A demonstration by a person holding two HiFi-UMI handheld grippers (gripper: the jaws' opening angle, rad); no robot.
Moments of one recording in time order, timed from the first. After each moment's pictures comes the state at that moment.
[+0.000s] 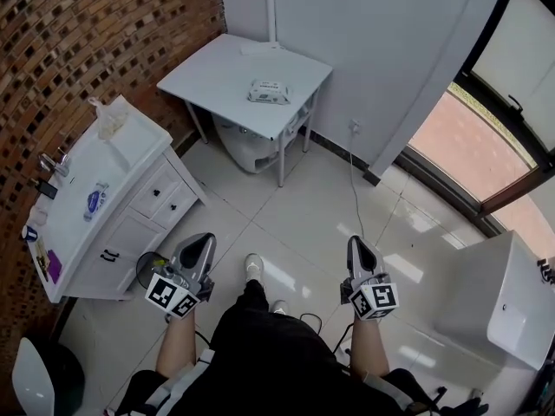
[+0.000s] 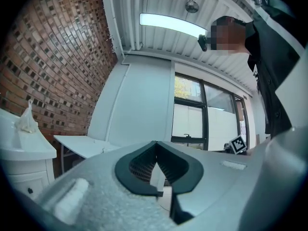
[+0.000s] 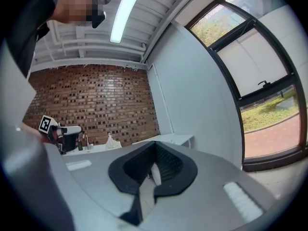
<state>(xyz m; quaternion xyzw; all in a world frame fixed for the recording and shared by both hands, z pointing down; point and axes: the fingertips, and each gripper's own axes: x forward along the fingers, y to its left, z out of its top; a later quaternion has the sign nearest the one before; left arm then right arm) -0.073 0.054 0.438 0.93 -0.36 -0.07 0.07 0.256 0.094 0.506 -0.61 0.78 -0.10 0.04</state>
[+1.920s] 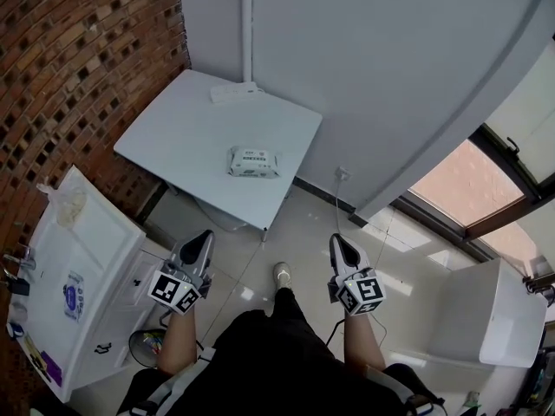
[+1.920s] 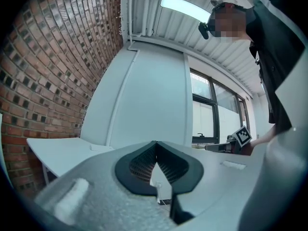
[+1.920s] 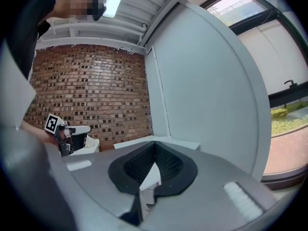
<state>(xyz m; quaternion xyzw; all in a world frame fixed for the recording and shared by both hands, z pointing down) -0.054 -0.326 0.479 0.94 -0.33 -0.07 0.08 0.236 -0.253 0.514 -0.63 0.77 -0.09 -0.01</state>
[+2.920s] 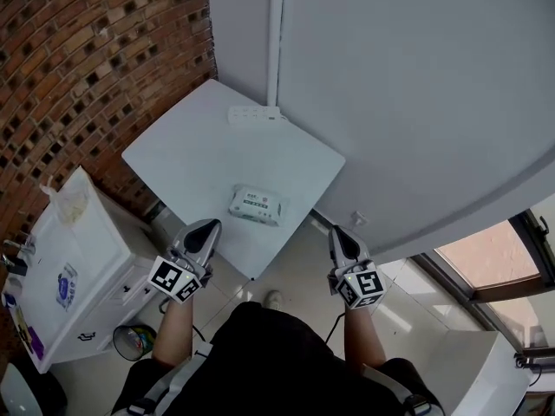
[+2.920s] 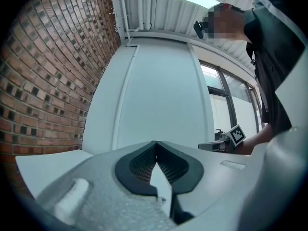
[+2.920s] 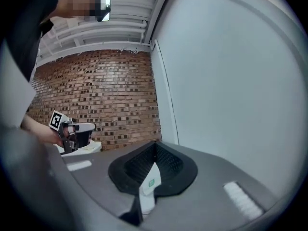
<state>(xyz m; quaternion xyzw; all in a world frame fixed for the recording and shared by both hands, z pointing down) 0.028 -0.486 0.456 0.92 -0.38 -0.05 0.04 0.299 -0.476 0.506 -0.53 0.85 -0.07 -0.01</state>
